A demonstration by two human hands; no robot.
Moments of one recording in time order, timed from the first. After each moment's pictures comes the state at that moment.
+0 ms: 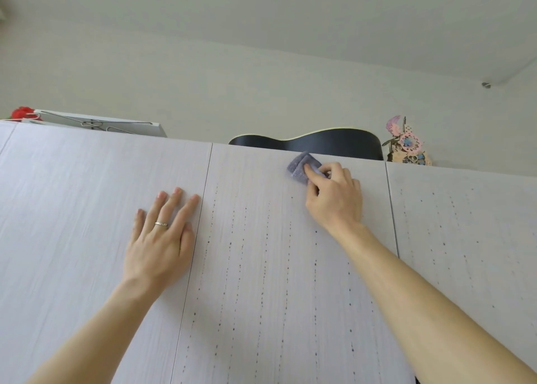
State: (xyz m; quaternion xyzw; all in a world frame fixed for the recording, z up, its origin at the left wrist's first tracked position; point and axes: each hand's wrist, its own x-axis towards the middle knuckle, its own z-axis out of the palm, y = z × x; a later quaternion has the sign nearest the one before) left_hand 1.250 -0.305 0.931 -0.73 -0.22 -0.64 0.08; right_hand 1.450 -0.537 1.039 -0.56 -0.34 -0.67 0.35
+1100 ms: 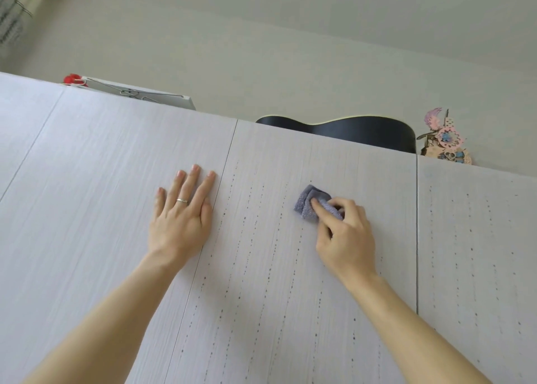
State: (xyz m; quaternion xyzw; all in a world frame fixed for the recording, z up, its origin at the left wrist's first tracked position) left_hand 1.260 -0.320 0.917 -0.71 -0.26 -0.65 0.05; right_hand 1.467 -0.533 0.949 -0.50 -0.45 -0.65 0.35
